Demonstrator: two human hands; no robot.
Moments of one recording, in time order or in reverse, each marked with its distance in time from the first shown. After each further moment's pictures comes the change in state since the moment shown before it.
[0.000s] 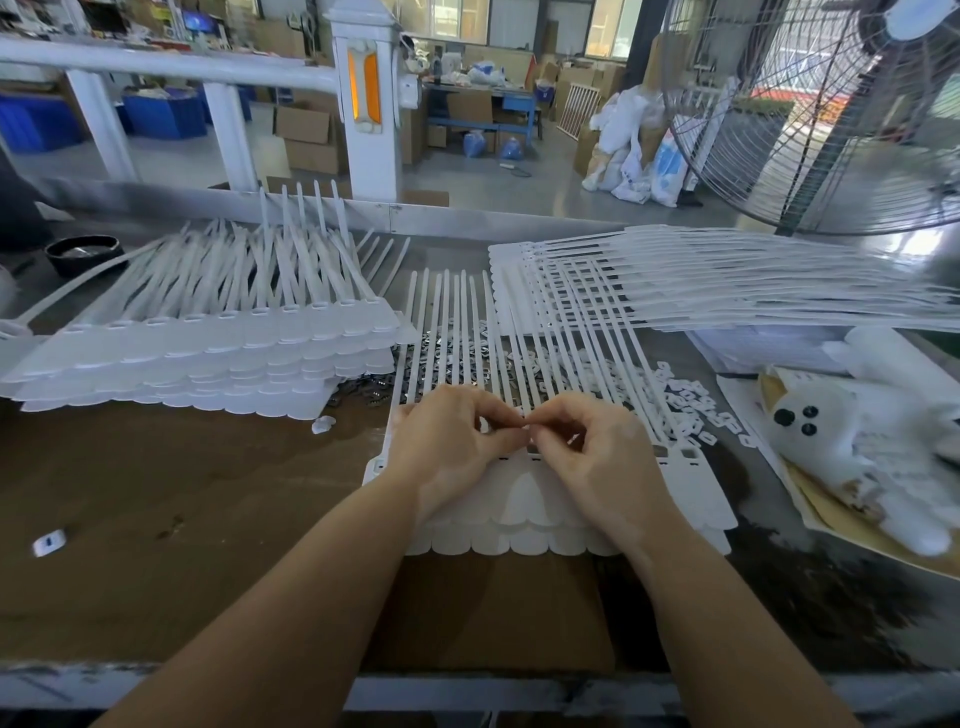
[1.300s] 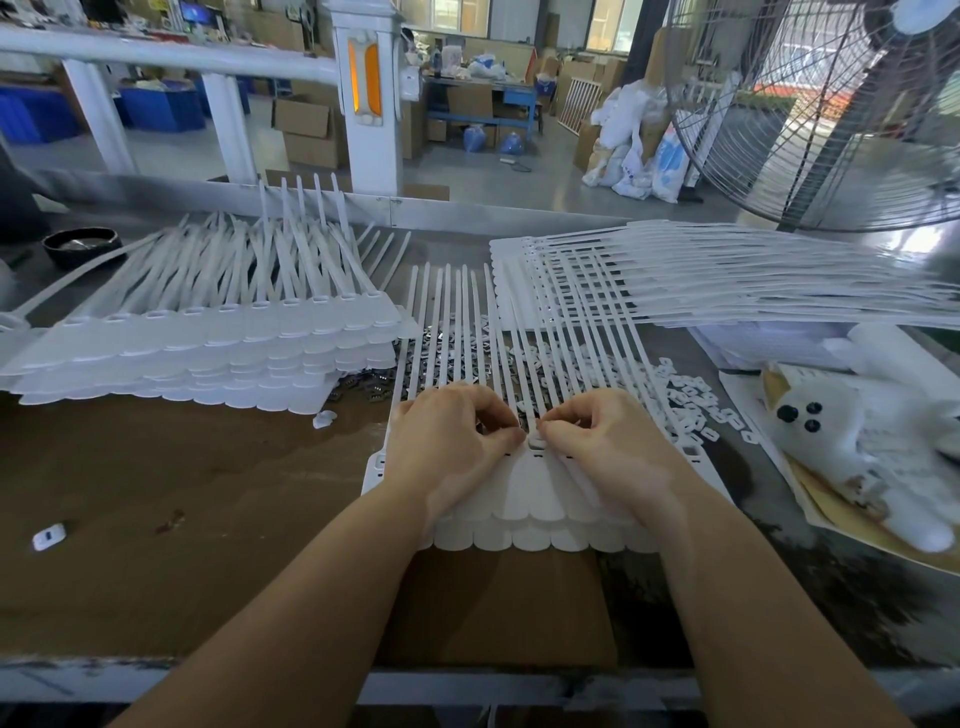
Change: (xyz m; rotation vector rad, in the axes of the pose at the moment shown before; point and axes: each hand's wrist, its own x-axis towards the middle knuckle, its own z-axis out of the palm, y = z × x) left_hand -0.002 -0.007 0.006 0.124 0.097 0.023; right_hand 0.015 -0.009 -0.013 -0.046 -0.245 0.340
